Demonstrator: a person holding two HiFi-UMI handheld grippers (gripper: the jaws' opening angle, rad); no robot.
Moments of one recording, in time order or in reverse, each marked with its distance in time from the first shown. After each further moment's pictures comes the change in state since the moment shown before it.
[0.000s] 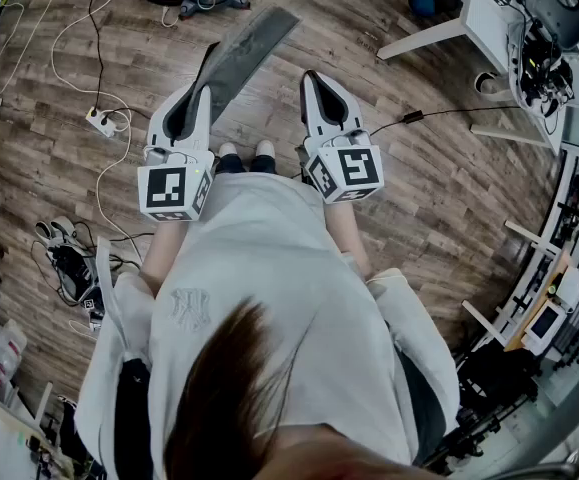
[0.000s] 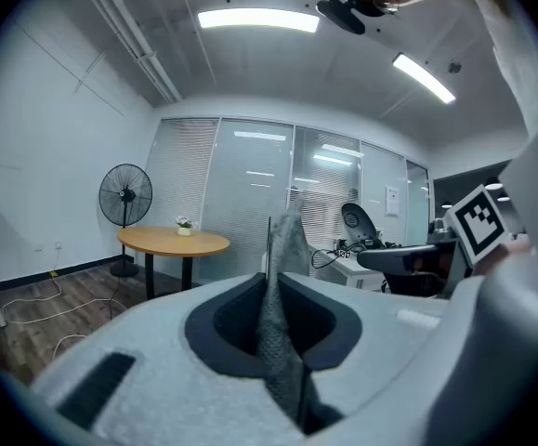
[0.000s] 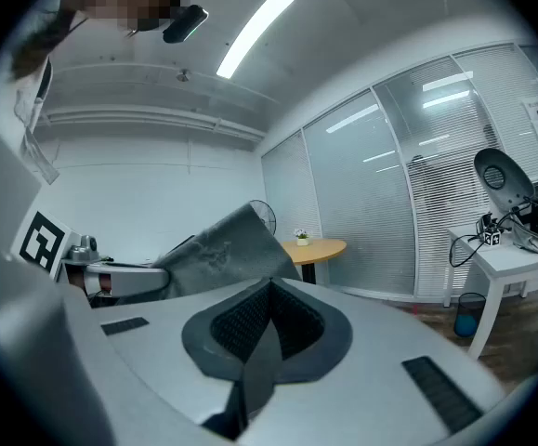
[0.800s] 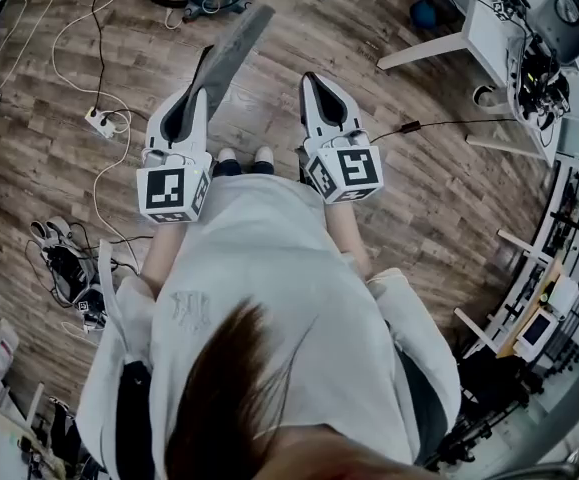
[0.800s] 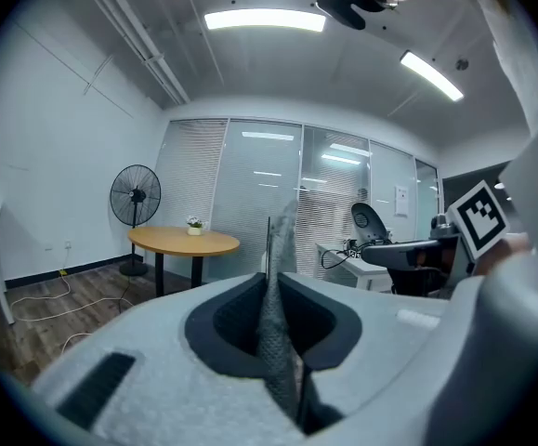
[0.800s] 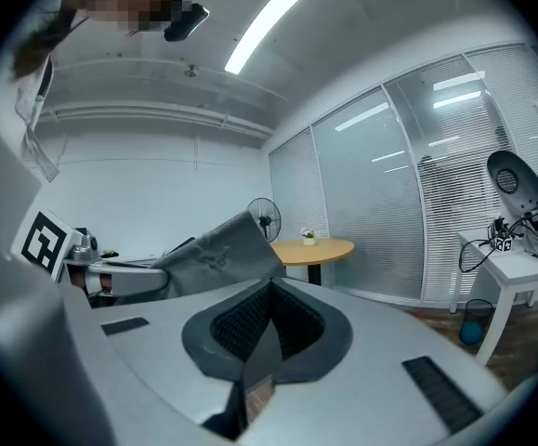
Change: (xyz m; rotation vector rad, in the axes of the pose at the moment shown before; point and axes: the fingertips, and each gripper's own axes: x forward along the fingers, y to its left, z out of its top) left arm -0.005 0.036 -0.003 -0.010 0.006 0.047; right arm 0.027 0.019 0.002 -0.025 0.012 0.032
